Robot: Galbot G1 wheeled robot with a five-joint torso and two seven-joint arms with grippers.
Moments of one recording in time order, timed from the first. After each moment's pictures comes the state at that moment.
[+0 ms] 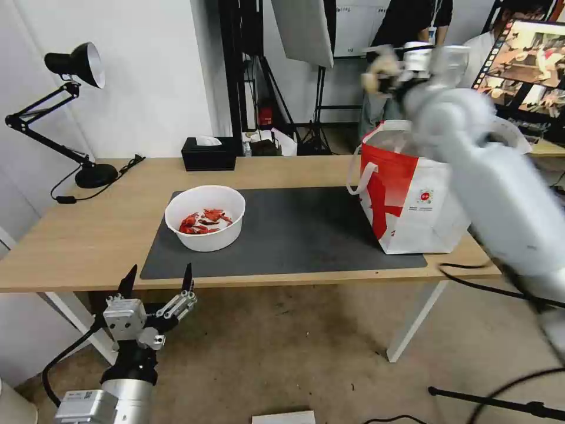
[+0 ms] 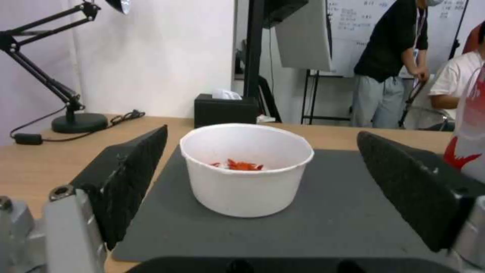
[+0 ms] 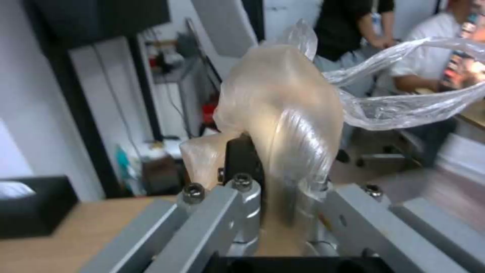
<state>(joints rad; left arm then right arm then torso) 1.90 -1.33 -0.54 -2.50 -0.19 -0.04 -0.21 -0.15 0.80 0.01 1.65 1.18 -0.58 0.53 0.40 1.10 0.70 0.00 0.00</state>
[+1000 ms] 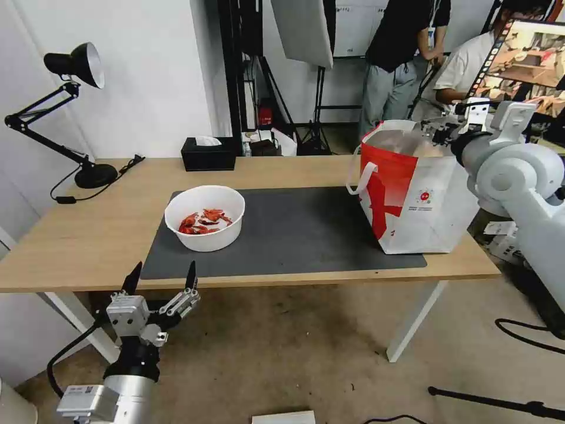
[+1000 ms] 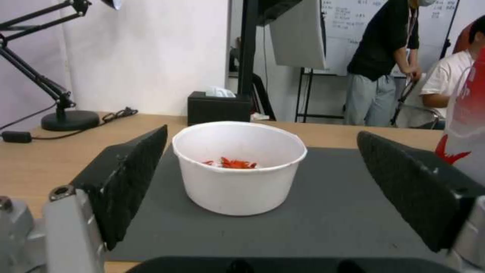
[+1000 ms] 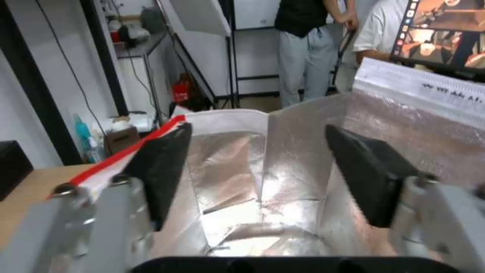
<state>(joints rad) 1.89 -1.31 -0.53 -2.50 -0.20 -0.03 -0.21 -0.38 0.69 0.14 1.81 1.21 -0.57 0.60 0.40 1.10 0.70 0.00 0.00</state>
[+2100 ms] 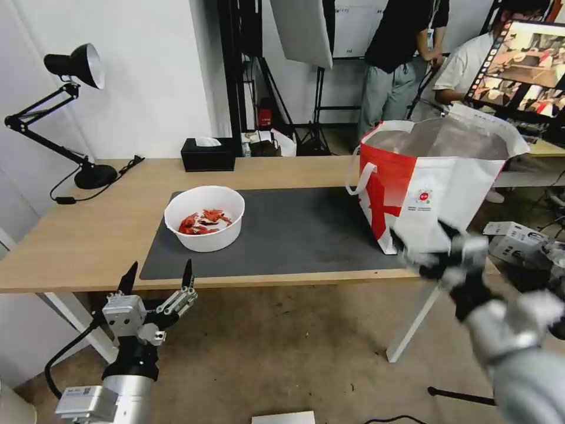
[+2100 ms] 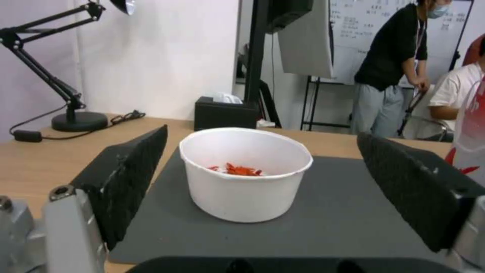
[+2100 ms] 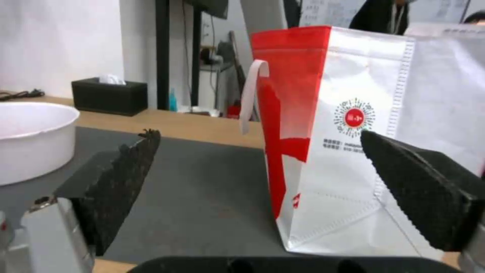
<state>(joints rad) 1.89 -1.35 -0.52 -2.50 -0.19 -0.05 -0.22 -1.77 1.04 0.67 2.45 0.39 -0.07 0.17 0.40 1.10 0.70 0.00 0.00</state>
